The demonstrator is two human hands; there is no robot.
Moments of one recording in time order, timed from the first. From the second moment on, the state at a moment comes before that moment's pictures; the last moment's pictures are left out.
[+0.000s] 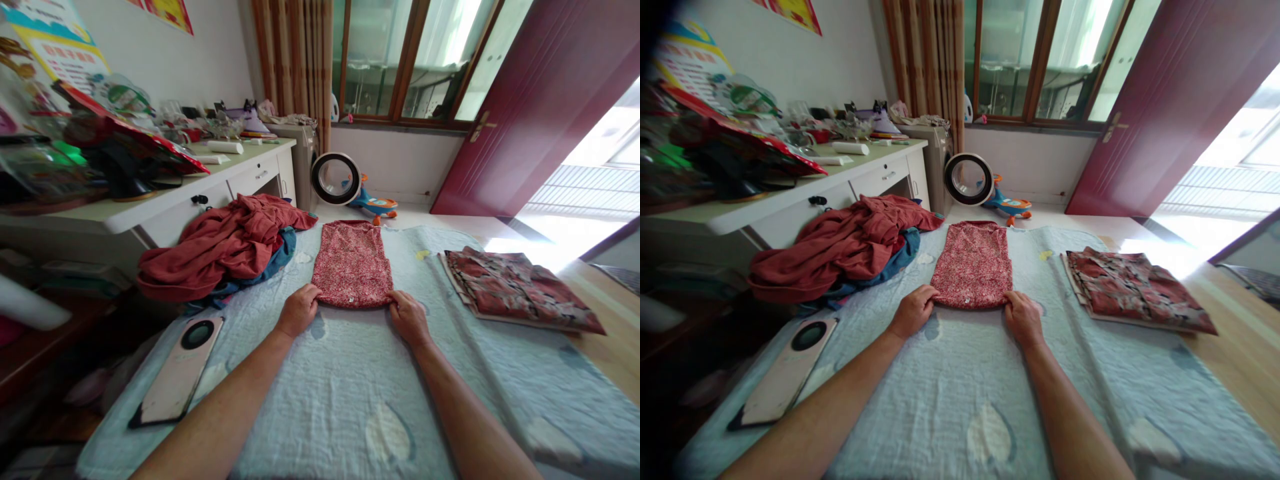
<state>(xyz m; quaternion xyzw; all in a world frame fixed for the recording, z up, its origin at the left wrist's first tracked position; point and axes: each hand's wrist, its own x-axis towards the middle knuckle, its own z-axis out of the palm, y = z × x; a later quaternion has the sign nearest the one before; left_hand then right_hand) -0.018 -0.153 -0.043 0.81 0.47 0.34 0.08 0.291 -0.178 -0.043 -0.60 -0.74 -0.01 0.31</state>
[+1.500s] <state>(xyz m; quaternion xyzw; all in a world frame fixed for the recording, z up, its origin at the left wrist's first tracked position) -0.021 -0.158 -0.037 0.81 0.45 0.37 0.11 0.296 -0.183 -0.044 -0.56 -0.72 0.07 0.41</state>
